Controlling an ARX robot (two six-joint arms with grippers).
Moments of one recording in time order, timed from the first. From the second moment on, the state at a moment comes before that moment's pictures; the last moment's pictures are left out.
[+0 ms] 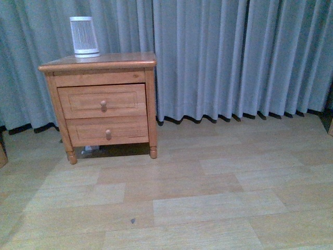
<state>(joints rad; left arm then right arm) 0.00 0.00 0.01 0.00 0.00 -0.01 0.00 0.00 0.01 0.00 0.00 0.00</state>
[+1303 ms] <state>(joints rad) 0.00 0.00 0.01 0.00 0.00 -0.01 0.00 0.00 0.01 0.00 0.00 0.00</state>
